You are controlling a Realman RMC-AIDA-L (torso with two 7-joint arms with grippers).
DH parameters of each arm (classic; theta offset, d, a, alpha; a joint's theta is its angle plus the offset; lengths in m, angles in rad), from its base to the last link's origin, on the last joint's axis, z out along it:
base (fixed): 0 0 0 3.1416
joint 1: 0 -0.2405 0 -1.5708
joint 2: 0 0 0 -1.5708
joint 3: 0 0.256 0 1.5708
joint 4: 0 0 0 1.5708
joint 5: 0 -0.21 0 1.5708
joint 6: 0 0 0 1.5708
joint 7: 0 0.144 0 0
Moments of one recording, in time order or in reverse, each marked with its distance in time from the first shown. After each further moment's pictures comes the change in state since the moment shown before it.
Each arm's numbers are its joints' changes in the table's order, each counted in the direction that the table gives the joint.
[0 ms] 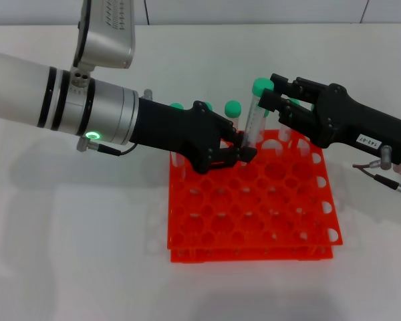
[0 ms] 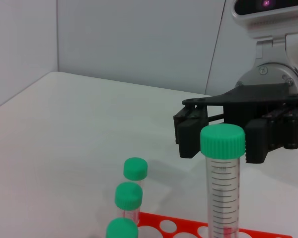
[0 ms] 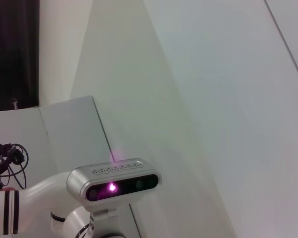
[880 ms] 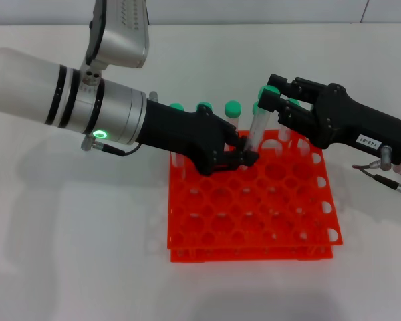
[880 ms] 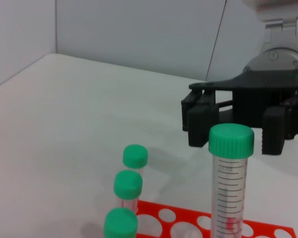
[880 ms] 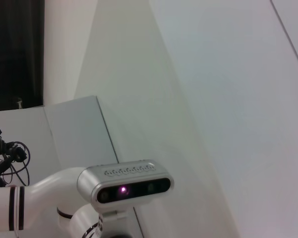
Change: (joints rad) left arm 0.014 -0.002 0.055 -0.009 -0.003 -0.028 -0.060; right arm -0.002 0.000 -0.002 0.002 0.003 -0.007 -0.005
